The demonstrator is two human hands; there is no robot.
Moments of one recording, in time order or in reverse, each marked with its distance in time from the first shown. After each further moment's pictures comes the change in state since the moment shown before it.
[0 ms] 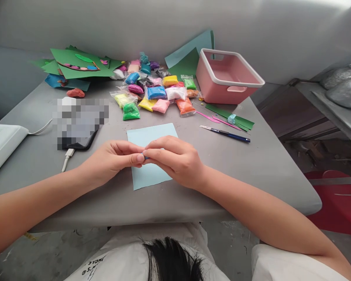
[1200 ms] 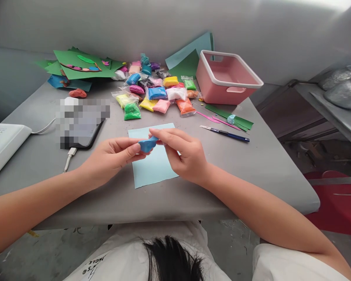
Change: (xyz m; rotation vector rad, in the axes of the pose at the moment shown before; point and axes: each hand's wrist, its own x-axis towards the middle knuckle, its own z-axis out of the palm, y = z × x) left_hand -0.005 -0.001 0.003 -0.023 0.038 0.126; right_hand -0.001 0.001 -0.005 0.070 0.066 0.198
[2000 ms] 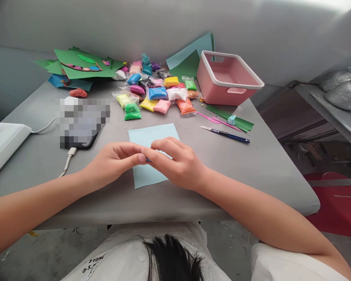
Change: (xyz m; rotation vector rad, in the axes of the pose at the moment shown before) left_hand 0.000 -0.001 0.003 0.141 -0.078 -0.001; right_hand -0.008 0.002 0.011 -0.286 -0.037 -0.251
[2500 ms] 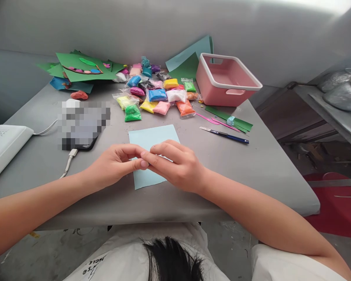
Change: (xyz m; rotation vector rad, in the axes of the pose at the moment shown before) left_hand 0.000 0.001 0.001 0.122 -0.007 0.016; right_hand 0.007 -0.004 -0.005 0.040 0.044 -0.090
